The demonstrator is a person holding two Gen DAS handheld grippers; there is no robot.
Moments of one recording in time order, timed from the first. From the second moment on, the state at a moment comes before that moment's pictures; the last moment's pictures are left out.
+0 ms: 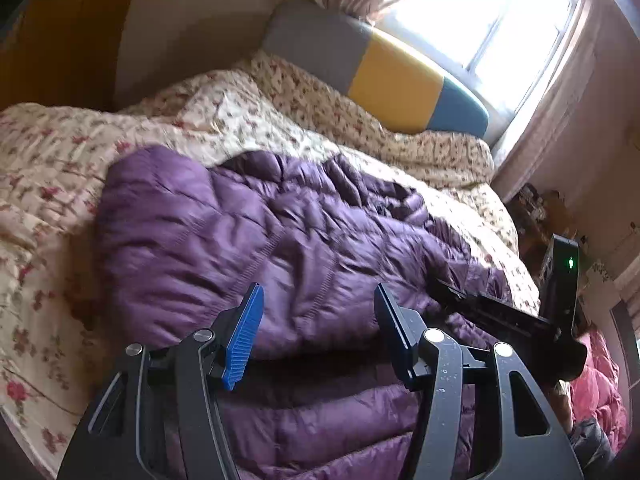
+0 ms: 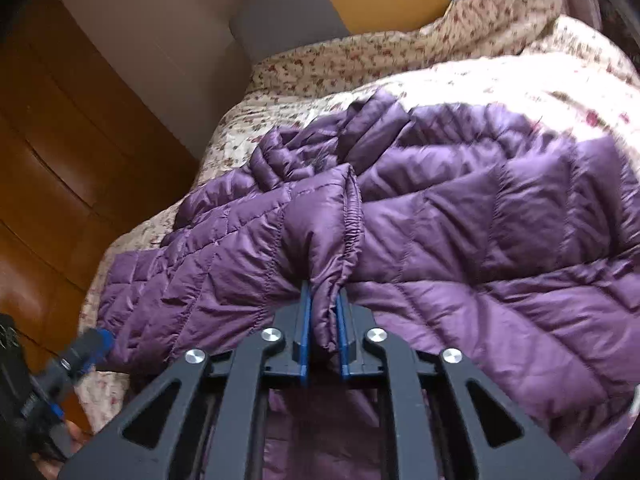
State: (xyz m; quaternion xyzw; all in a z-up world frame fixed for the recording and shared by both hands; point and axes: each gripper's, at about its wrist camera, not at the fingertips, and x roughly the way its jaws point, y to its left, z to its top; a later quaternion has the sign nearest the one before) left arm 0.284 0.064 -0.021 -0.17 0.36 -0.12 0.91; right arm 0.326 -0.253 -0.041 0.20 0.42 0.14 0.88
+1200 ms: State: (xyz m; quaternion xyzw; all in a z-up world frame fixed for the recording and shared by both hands) left arm 0.304 0.043 -0.044 -0.07 0.39 -0.06 0.92; right arm 0.290 -0.291 -0.033 0.06 0.39 -0.01 0.92
